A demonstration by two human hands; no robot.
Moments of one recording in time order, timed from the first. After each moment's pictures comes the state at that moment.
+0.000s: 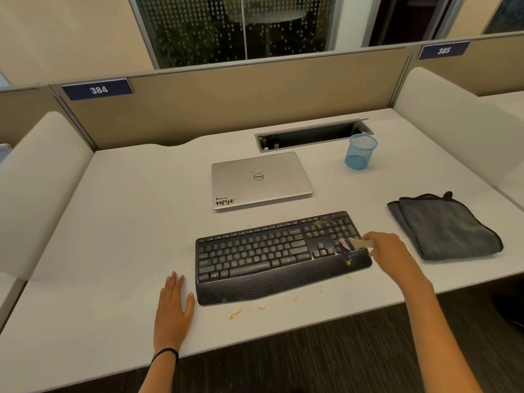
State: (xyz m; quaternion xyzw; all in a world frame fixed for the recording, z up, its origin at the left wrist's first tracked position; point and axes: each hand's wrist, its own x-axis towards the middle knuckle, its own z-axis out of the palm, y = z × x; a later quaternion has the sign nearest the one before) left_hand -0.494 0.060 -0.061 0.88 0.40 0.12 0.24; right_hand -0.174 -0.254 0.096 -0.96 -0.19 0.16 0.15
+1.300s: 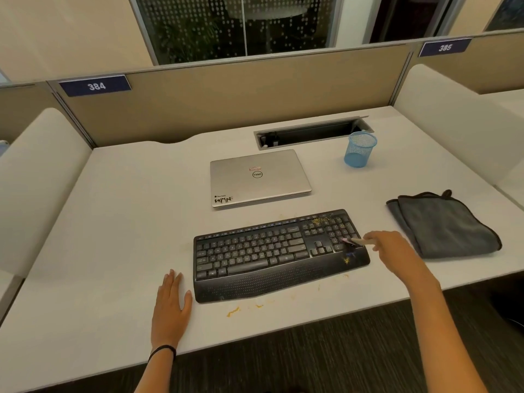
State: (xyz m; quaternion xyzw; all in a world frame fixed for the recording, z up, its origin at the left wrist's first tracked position) left_hand -0.494 0.060 -0.062 0.88 0.41 0.11 0.23; right_hand -0.174 -0.264 0.110 -0.95 -0.24 0.16 0.13
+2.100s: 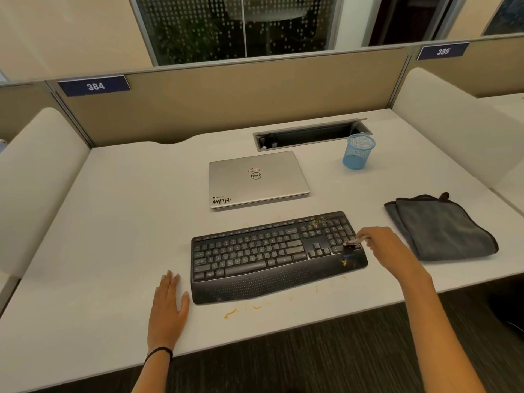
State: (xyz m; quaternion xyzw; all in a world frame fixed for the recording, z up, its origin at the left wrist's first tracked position) left_hand -0.494 0.061 -0.064 0.88 0.40 0.11 0.24; right_hand -0.164 -0.248 0.116 -0.94 -0.23 0.22 0.11
